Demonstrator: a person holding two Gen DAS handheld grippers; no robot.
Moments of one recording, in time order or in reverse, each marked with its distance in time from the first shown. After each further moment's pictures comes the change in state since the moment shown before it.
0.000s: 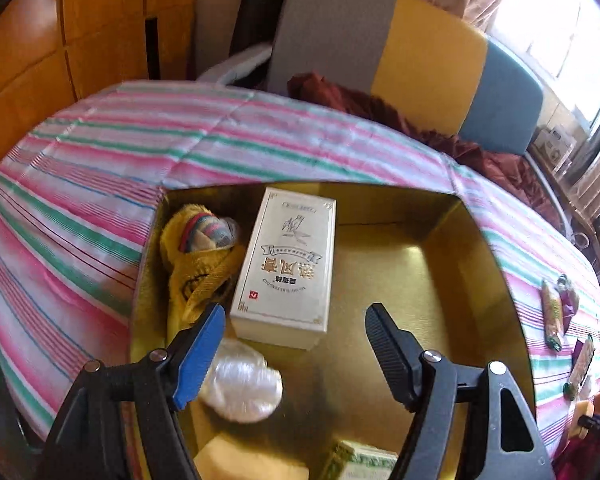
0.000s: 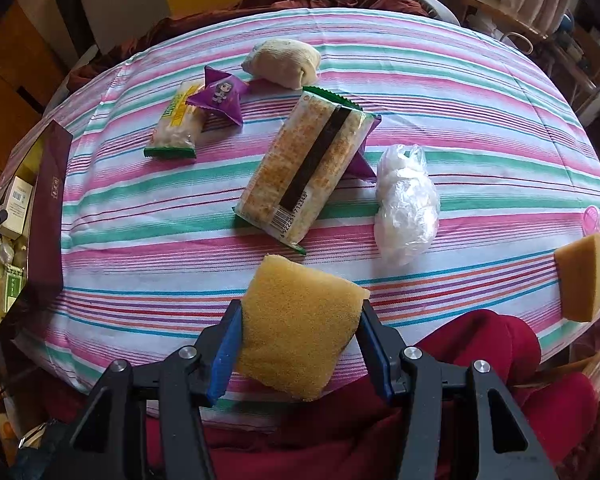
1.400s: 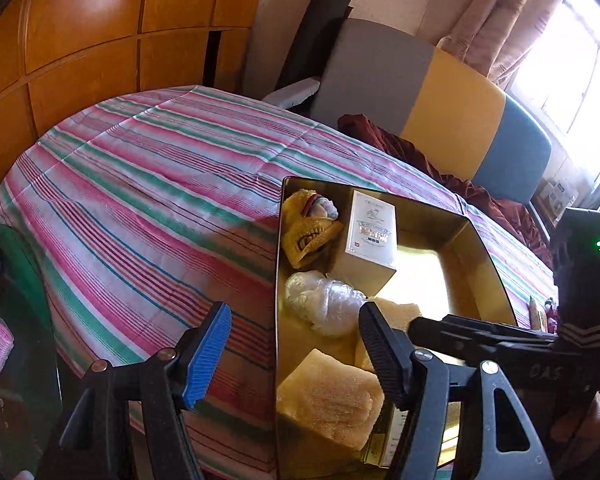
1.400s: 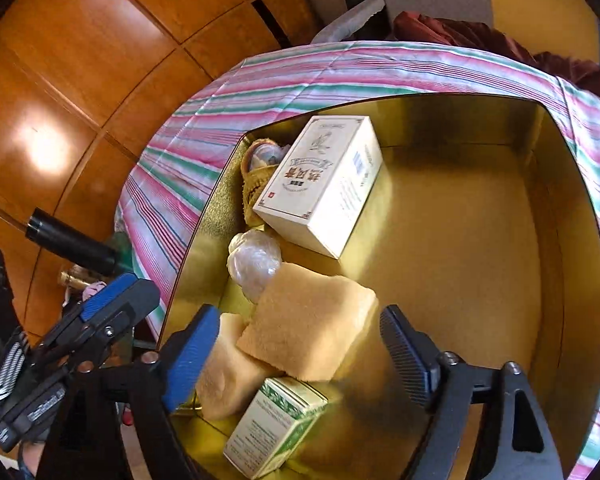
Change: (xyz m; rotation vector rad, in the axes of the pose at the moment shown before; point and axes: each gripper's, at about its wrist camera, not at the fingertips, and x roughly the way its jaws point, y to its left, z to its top) left arm -0.072 0.073 -0.055 -0.147 -0.106 0.017; right arm 0.054 0.407 0.042 -0.488 0.001 0.602
